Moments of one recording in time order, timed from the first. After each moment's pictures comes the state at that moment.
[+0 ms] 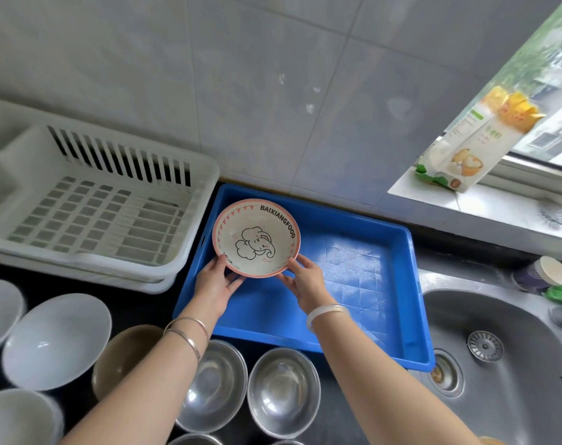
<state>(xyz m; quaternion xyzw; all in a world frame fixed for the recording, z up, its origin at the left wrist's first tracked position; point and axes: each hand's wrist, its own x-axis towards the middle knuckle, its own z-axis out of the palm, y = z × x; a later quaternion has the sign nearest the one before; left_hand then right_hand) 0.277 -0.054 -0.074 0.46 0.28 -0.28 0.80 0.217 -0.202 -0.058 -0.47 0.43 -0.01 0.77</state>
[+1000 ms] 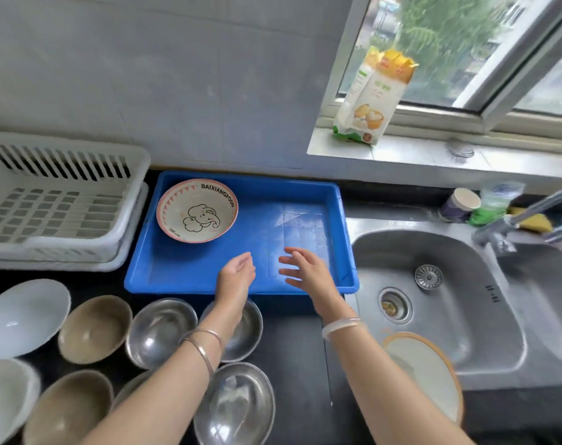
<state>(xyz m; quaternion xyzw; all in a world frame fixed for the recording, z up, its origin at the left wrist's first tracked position) 0.117 -0.133 -0.020 0.67 0.08 -0.28 0.68 0.049 -0.252 0.004 -0.62 0.38 -0.03 0.69</state>
